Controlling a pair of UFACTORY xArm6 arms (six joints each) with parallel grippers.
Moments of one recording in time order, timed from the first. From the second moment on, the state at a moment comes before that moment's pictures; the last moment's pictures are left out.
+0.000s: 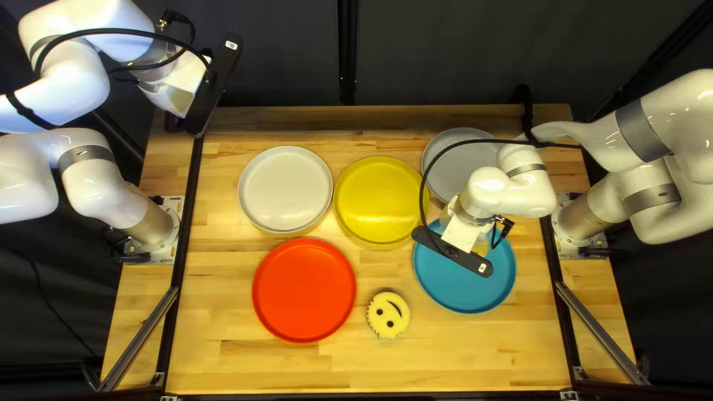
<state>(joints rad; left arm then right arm) 0.49 -0.98 -0.63 0.04 1.40 0.92 0.17 -0.28 -0.32 0.02 0.67 -0.87</state>
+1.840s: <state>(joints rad) 0.49 -0.98 -0.63 0.04 1.40 0.92 0.17 -0.18 -0.40 -0.01 0.60 -0.95</state>
